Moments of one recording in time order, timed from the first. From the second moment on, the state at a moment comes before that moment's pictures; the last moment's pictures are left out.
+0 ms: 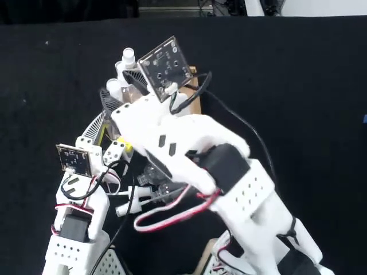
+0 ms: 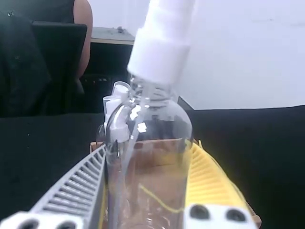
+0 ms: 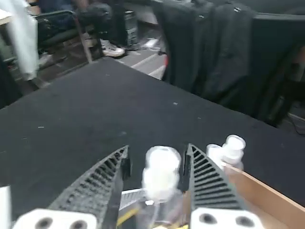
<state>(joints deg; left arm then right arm) 7.9 -103.9 96.1 13.7 3.1 -44.7 -33.9 9.2 51.9 -3.7</state>
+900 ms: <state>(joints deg) 4.1 -103.9 96.1 3.7 2.8 -5.0 -42.2 34.7 60.4 -0.4</state>
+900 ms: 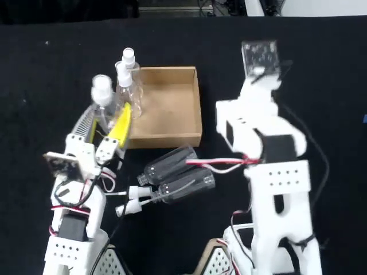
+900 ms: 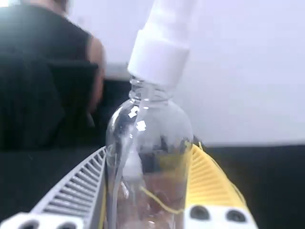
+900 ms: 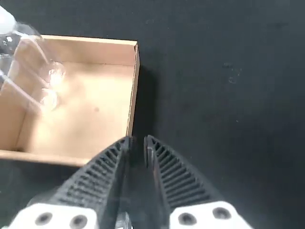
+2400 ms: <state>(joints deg) -47.4 10.5 82.6 -85.8 2.8 -6.2 -61.8 72.2 35.3 -3.3</state>
